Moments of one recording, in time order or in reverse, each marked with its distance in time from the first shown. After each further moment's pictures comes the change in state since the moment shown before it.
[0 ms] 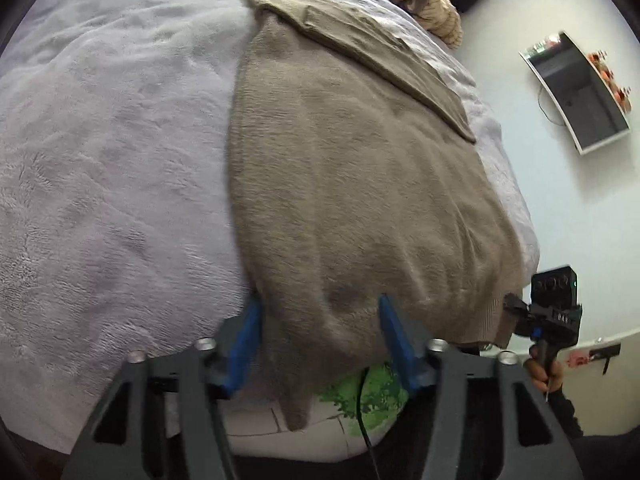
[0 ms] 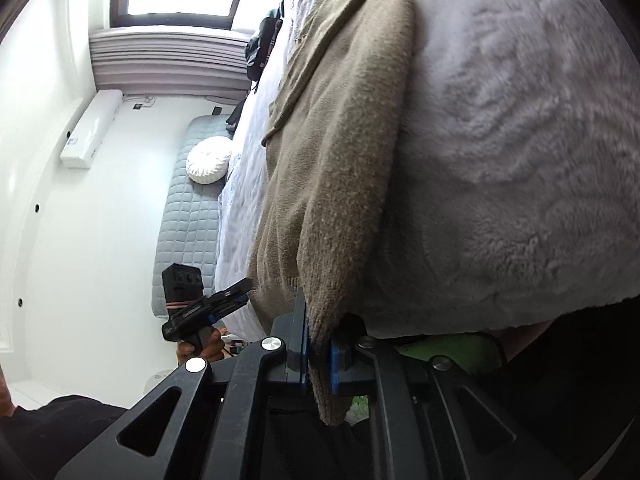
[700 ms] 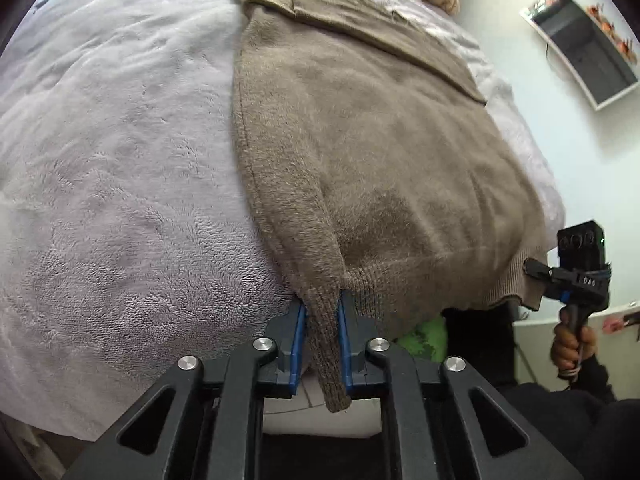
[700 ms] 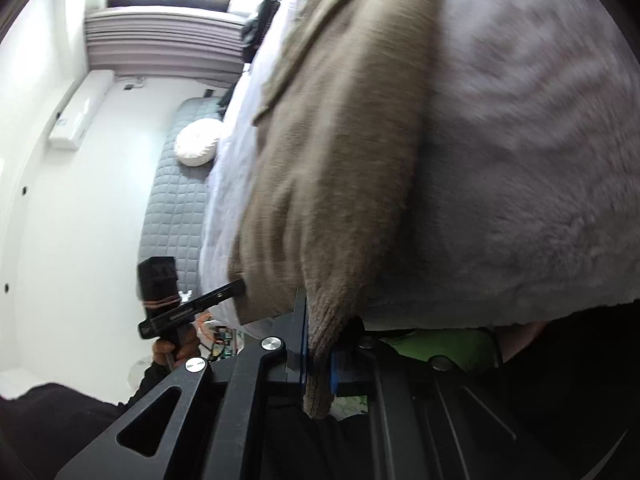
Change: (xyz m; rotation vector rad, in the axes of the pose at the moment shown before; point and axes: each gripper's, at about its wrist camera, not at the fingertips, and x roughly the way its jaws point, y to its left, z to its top) left arm -0.010 -0.010 -0.012 0.080 0.048 0.097; right arm 0.016 0.014 0.000 -0.069 0.034 -0.008
